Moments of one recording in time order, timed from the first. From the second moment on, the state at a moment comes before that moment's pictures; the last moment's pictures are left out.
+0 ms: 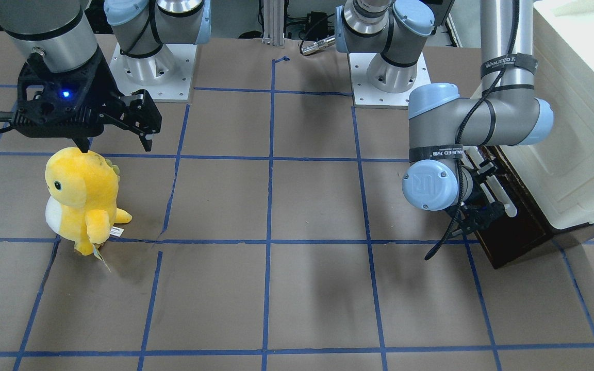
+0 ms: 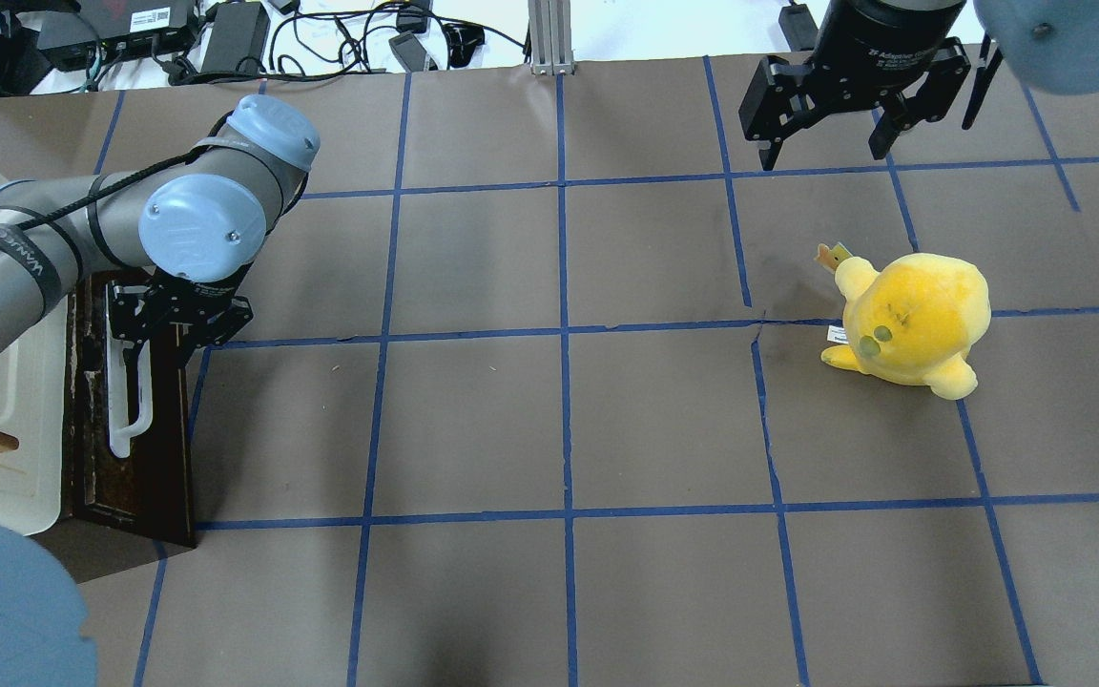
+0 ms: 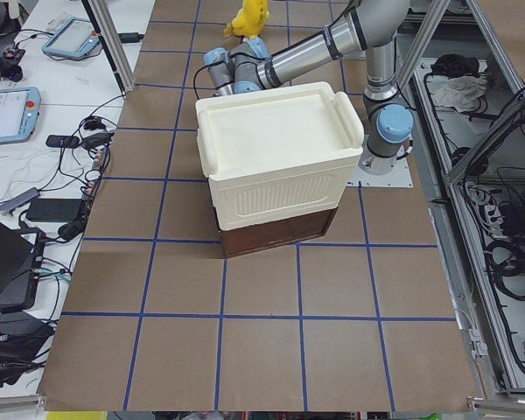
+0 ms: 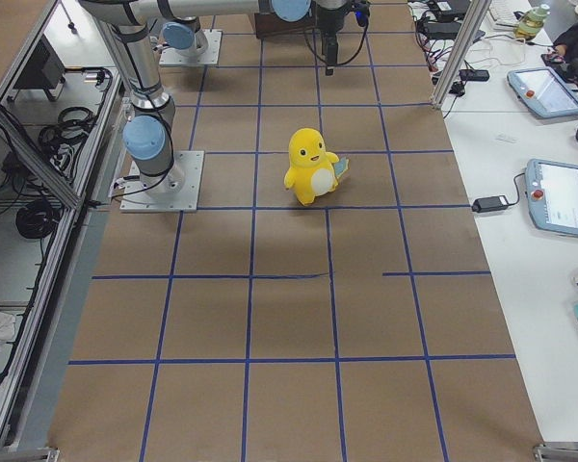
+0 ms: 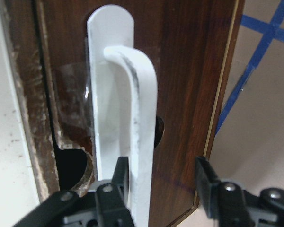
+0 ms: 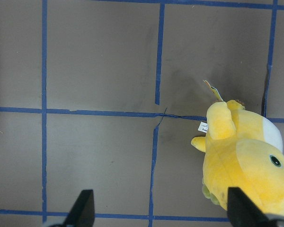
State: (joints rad) left arm -1.53 -1.93 -1.75 -1.55 2.32 -0.60; right arm 1.60 -1.48 1.44 -1.57 -1.58 -0.02
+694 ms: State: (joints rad) left arm -1.53 -1.93 -1.75 -1.57 2.33 -0.60; right arm 1.60 -1.48 1.44 -1.57 -1.58 -0.02
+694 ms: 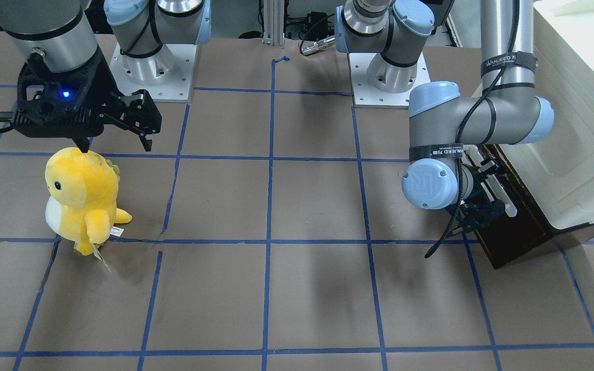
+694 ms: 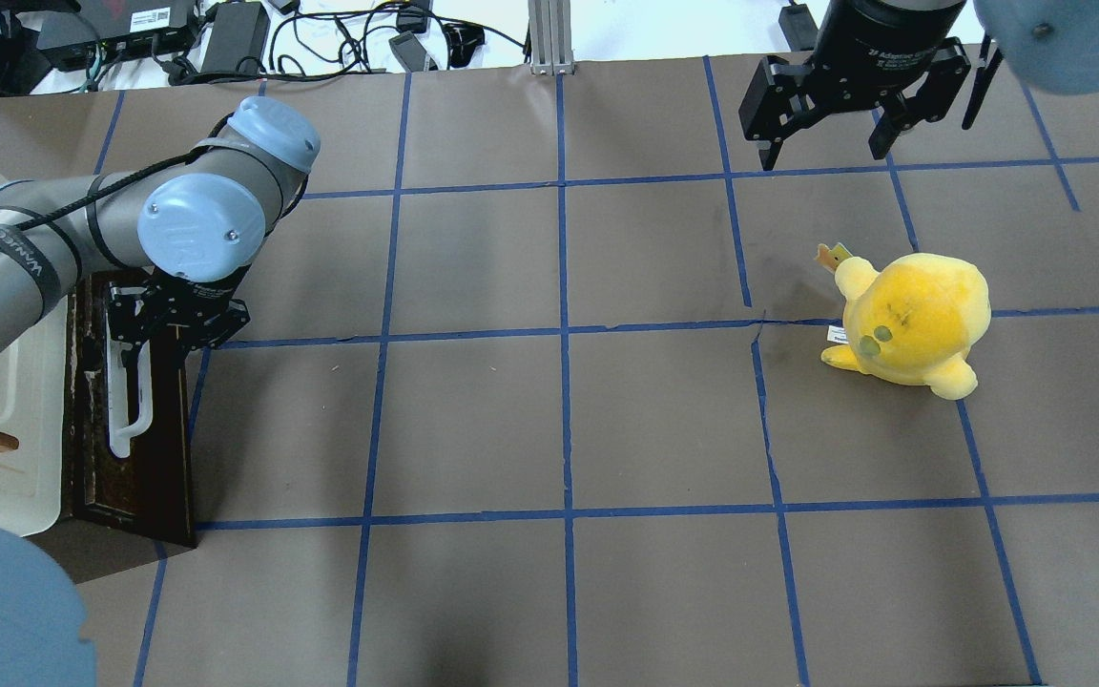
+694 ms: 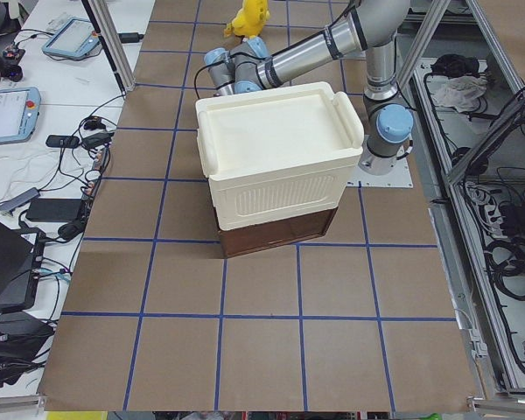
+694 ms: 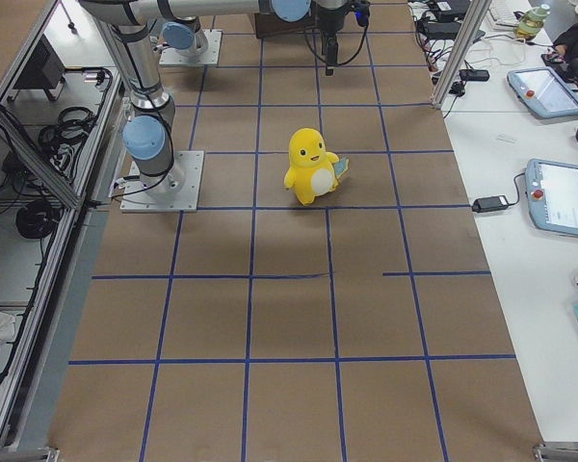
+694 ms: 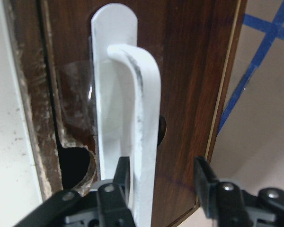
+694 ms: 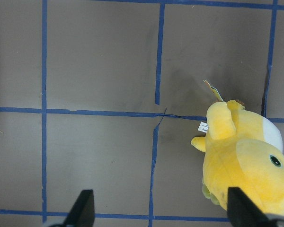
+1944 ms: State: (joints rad) left arm -1.52 -1.92 -1.75 -1.57 2.33 -0.60; right arm 1.60 -1.48 1.44 -1.57 -1.58 -0.02
